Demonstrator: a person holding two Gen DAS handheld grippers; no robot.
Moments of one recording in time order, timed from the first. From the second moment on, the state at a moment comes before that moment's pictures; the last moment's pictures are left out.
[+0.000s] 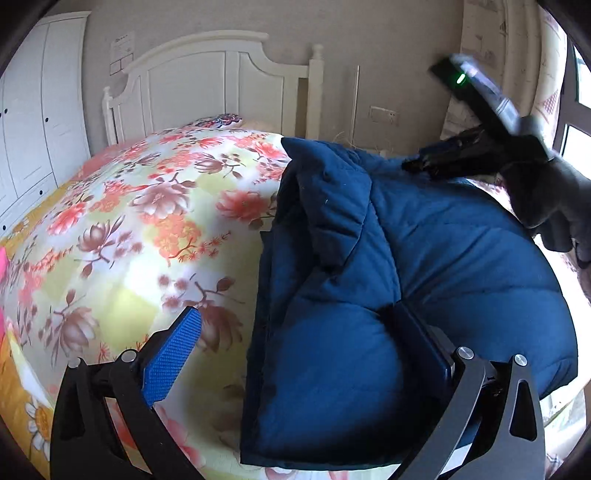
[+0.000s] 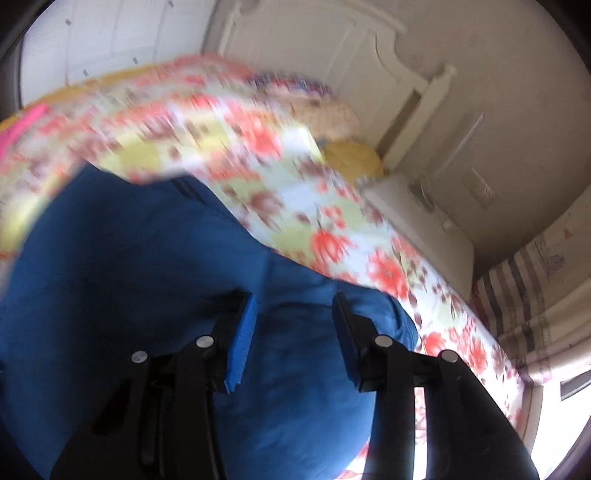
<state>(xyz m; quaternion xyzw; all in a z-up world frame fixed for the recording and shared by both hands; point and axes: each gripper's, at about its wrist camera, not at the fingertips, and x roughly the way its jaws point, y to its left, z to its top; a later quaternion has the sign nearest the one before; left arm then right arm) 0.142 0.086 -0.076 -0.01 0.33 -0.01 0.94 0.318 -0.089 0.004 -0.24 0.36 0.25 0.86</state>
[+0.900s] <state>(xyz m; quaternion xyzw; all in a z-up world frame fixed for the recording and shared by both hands) 0.133 0.085 -0.082 0.01 0.32 0.02 0.95 0.221 -0.044 0.051 -0.24 0.32 0.33 0.85</state>
